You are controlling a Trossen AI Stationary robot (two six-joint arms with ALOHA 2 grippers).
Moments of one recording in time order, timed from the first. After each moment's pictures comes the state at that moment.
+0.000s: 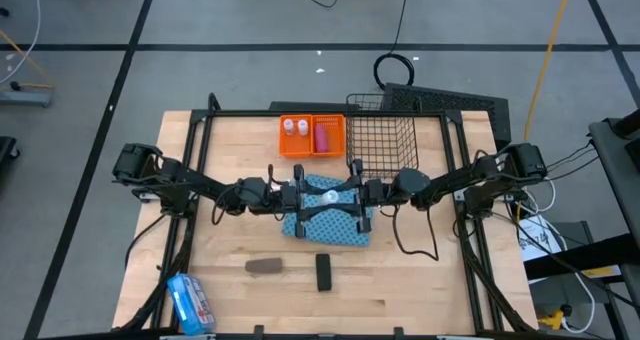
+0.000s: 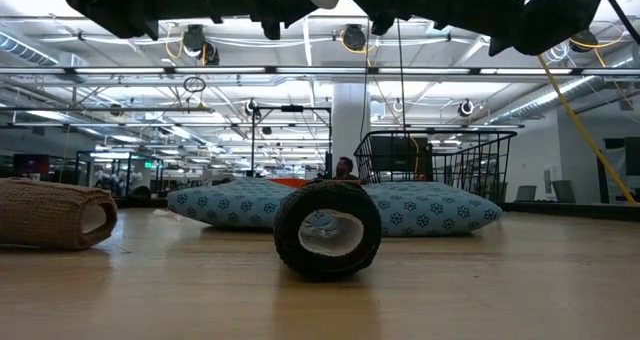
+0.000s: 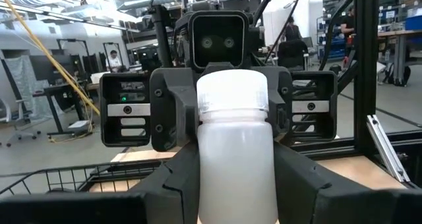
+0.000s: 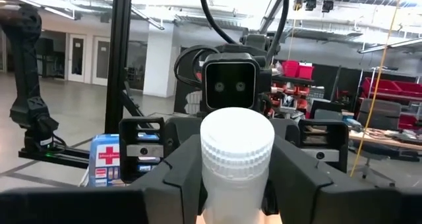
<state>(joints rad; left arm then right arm) -0.15 1.60 0.73 1.02 -0.15 0.17 0.08 1.56 0.66 1.17 -0.08 -0.11</state>
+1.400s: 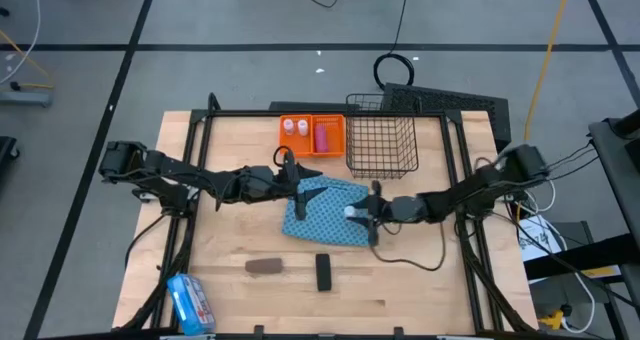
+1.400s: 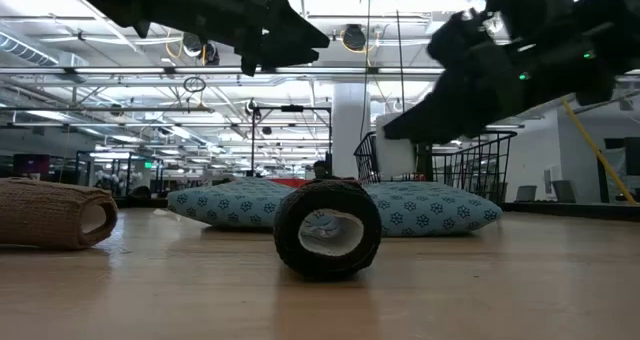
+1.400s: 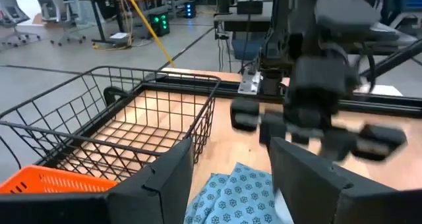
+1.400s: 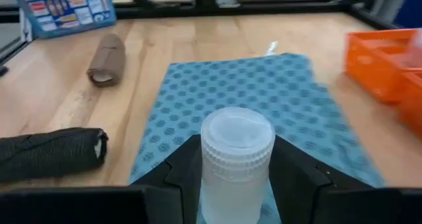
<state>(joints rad) -0.06 1.47 0.73 0.59 -0.27 -0.04 0.22 1.55 0.42 0.82 0.29 0.13</state>
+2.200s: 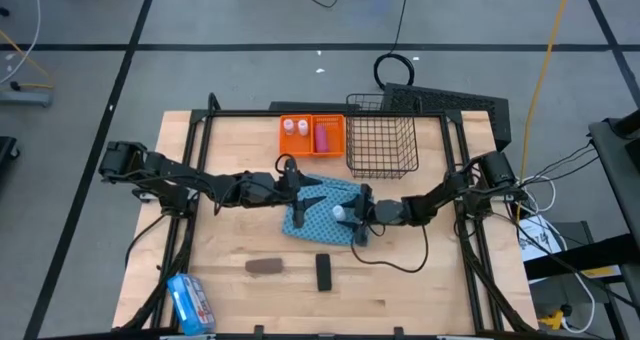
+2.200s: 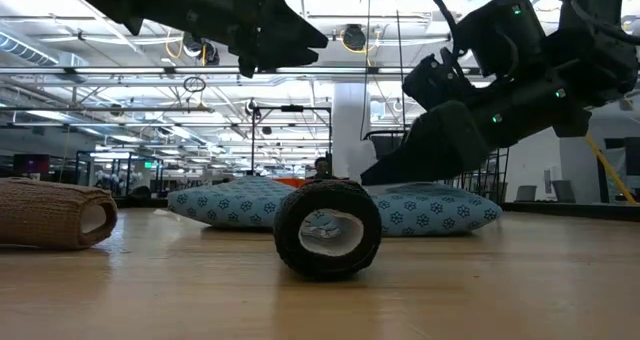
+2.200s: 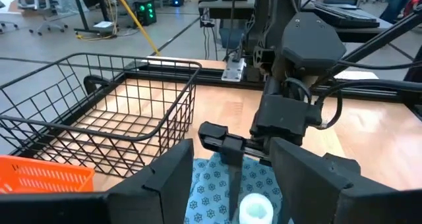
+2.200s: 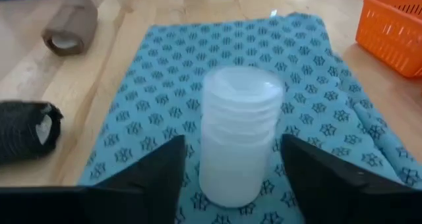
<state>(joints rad) -0.10 1.47 0.73 0.55 -0.26 -0.06 0.18 1.82 0.50 0.94 0.29 0.11</state>
